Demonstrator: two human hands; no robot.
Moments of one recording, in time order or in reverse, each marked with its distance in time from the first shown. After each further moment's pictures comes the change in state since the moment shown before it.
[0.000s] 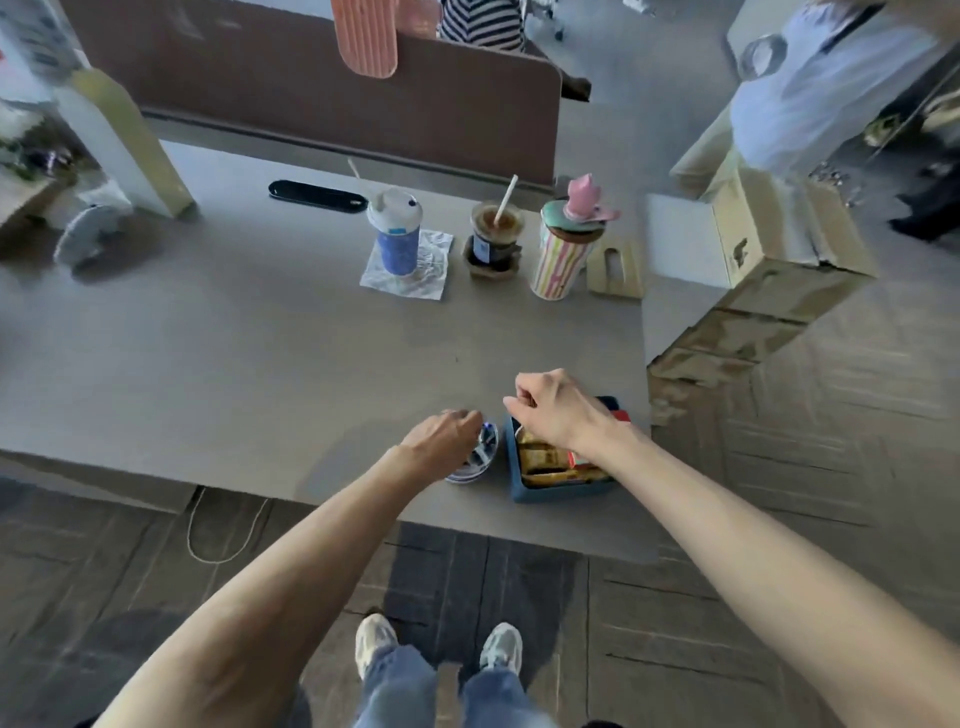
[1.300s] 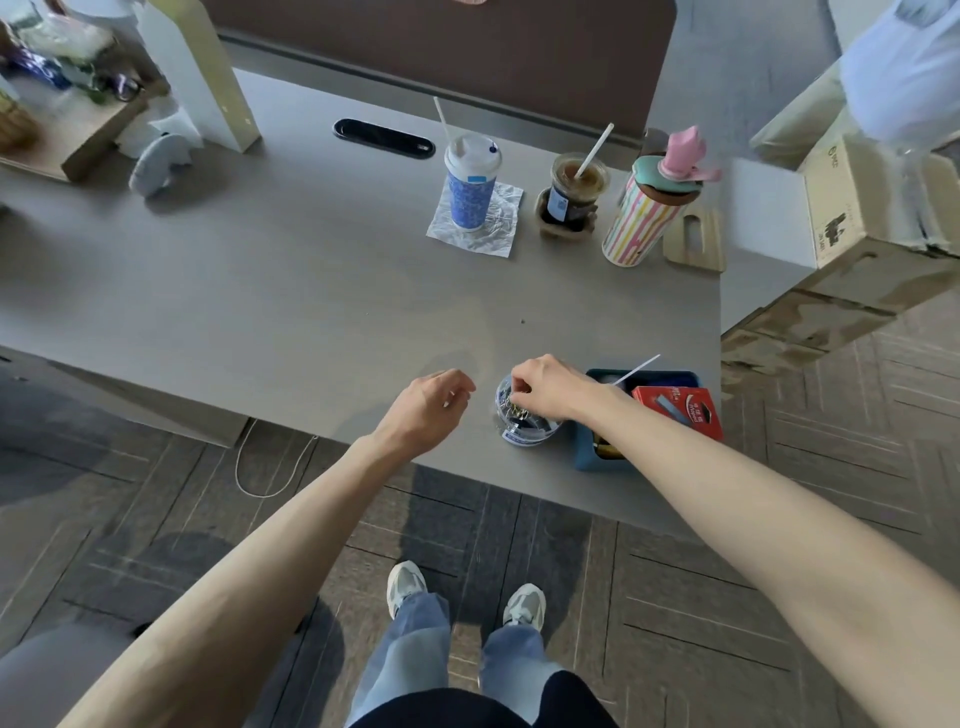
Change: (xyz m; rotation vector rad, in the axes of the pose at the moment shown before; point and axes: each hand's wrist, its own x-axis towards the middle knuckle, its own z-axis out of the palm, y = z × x) left_hand -0.076 -0.071 -0.007 -0.393 0.349 -0.150; right_hand 0.052 -0.053 0.068 -0.144 -0.359 -0.002
